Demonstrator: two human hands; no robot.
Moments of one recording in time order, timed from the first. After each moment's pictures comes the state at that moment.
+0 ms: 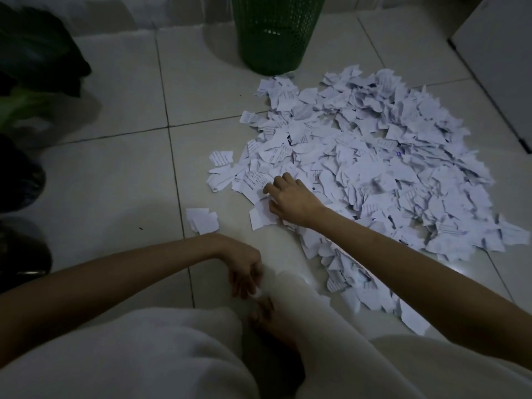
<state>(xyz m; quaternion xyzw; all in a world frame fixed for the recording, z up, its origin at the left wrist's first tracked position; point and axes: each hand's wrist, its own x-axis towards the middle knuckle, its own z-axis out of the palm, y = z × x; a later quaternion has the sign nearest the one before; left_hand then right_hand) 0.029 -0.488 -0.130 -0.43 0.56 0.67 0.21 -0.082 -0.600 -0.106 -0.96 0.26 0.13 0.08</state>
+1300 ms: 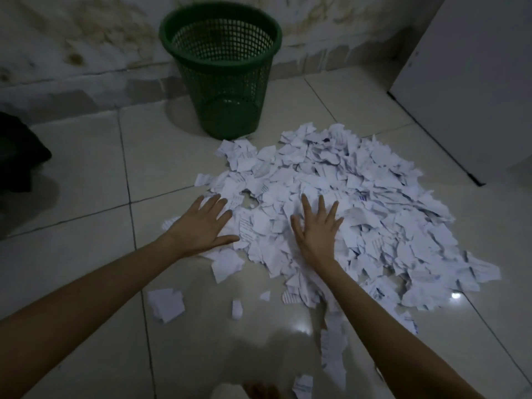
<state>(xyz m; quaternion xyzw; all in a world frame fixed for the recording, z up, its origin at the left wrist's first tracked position) 0.107 -0.604 -0.097 -0.57 0.82 -0.06 0.07 -0.140 -0.676 -0.129 -0.77 0.60 -0.12 0.19</state>
